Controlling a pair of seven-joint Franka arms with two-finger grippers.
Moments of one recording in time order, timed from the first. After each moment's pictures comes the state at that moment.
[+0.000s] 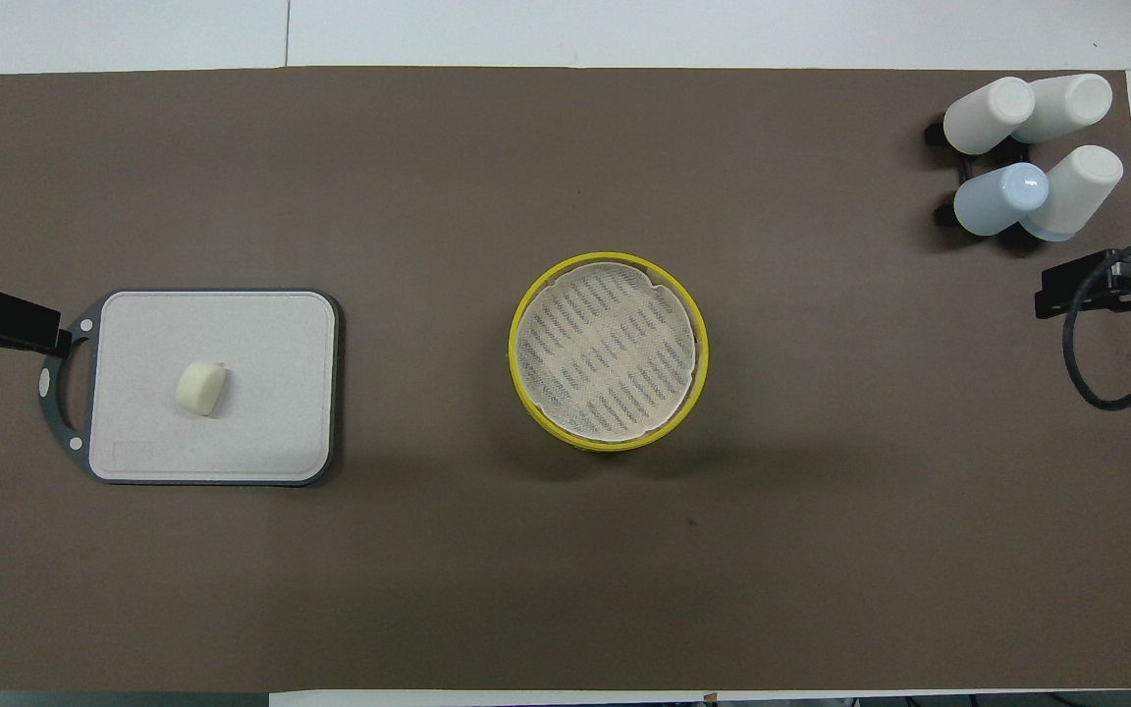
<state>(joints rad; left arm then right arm) -0.04 -0.03 0.03 -1.61 -0.01 1.49 0.09 0.09 -0.03 -0.11 -1.63 -0.02 1.57 0.07</state>
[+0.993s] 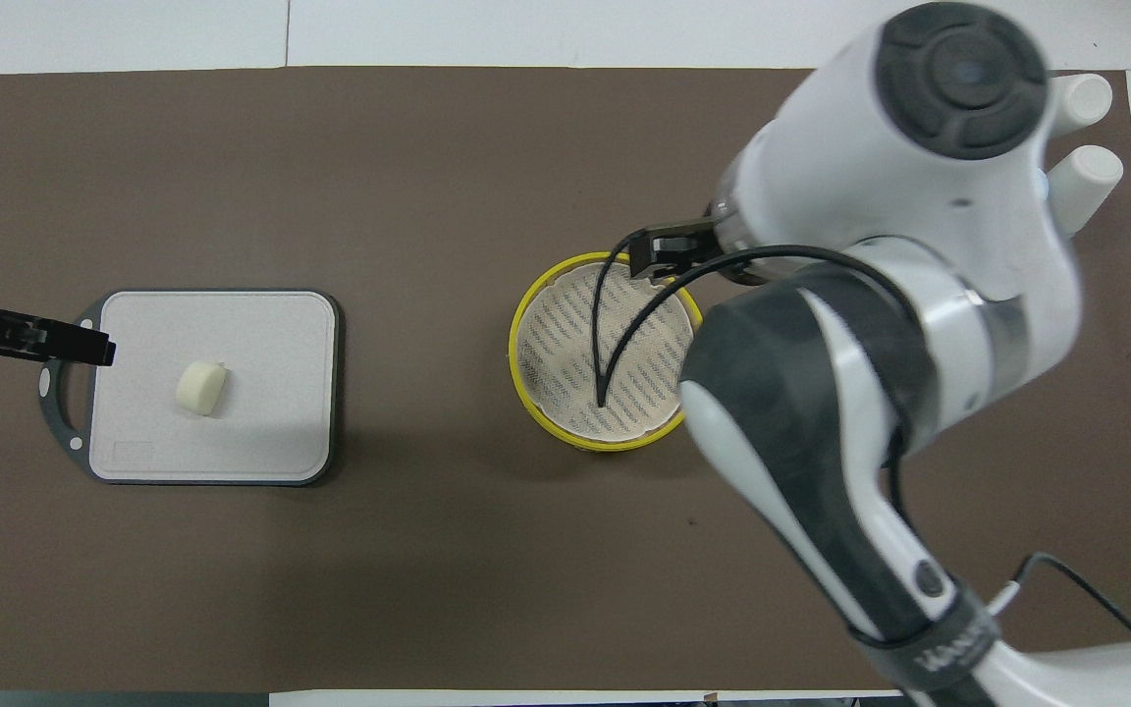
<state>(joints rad) -0.02 -0.10 0.04 -1.97 0.00 1.86 0.27 0.34 0.30 0.17 -1.40 -0.01 1.75 0.46</state>
